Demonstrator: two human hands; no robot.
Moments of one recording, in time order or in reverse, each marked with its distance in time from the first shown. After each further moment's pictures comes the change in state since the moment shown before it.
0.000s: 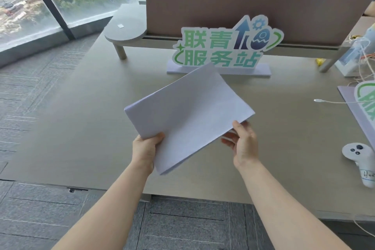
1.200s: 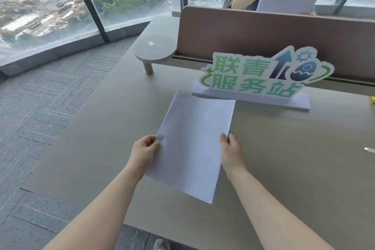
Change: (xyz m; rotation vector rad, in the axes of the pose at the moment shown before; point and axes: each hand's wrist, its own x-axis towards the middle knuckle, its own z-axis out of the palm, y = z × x) left_hand 0.076 0.065 -0.023 0.498 0.015 0.078; right_hand 0.082 0.024 0.101 -0.513 -0.173 -0.027
